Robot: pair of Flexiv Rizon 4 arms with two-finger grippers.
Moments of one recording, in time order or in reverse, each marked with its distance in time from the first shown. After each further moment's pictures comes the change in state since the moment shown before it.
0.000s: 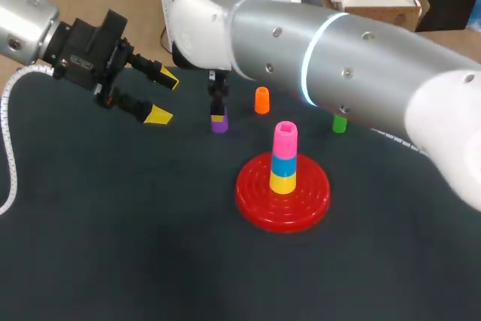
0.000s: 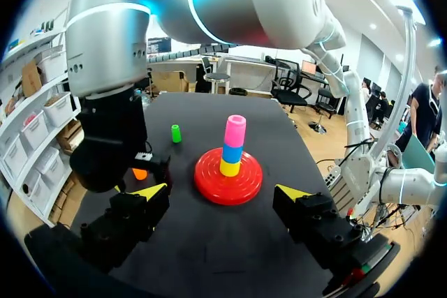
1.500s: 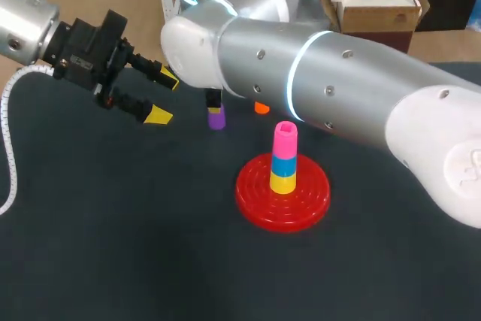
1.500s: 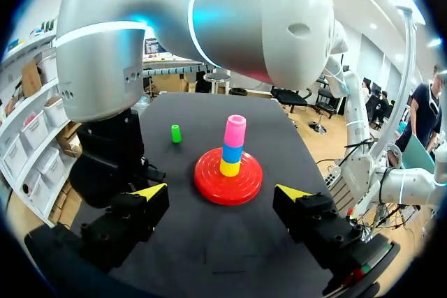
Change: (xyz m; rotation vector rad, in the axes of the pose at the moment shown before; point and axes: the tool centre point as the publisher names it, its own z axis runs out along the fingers) left arm 0.000 0.000 0.000 0.000 0.000 0.000; right arm -0.006 -0.016 0.010 0.081 0.034 0.064
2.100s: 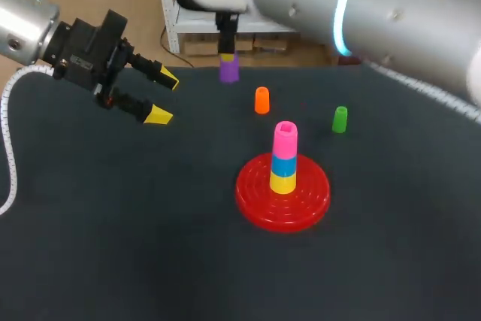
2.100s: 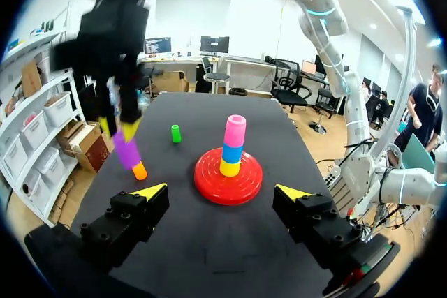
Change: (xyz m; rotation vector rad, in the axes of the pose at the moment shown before) left arm 0.000 0.000 0.000 0.000 0.000 0.000; right arm 0.035 0.002 -0.142 -0.001 -0.001 0.003
